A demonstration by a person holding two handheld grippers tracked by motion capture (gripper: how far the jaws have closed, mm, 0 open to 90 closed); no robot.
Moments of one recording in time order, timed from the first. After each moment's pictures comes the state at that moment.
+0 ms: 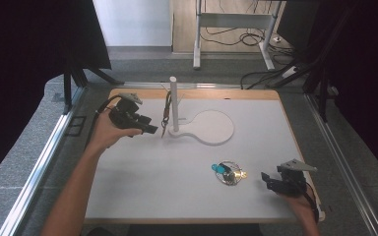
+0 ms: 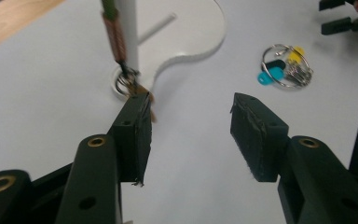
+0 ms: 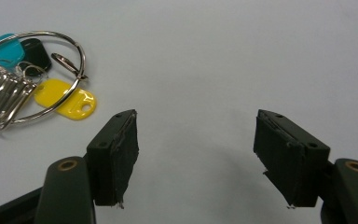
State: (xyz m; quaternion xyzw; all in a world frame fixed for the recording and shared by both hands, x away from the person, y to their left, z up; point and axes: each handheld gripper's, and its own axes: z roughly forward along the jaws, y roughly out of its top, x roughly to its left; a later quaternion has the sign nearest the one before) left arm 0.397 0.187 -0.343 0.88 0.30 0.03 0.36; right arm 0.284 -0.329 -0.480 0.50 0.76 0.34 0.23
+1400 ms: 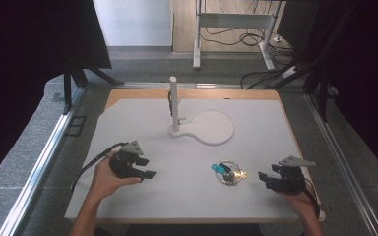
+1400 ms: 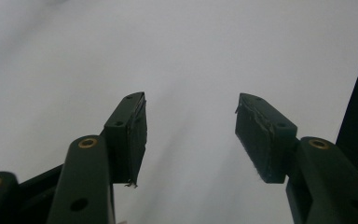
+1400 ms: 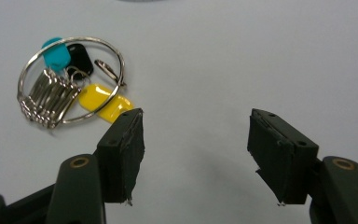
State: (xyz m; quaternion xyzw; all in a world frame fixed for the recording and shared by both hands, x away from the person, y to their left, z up) left arm 0.306 0.185 -0.421 0.90 0.30 0.04 0.32; right arm 0.289 -0.322 -0.463 0.47 0.79 0.35 0.19
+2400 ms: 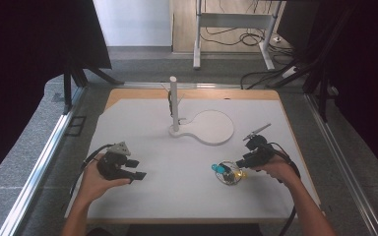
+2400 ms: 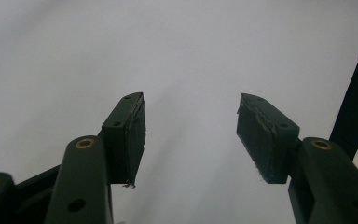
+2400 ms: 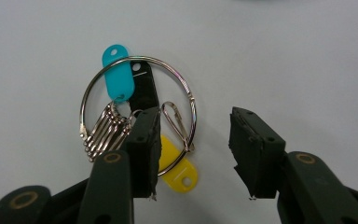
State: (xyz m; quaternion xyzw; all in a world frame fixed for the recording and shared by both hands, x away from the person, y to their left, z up) left arm 0.302 0.212 -0.427 0.89 0.32 0.02 0.33; right arm 0.375 -0.243 -0.434 0.39 0.90 0.22 0.03
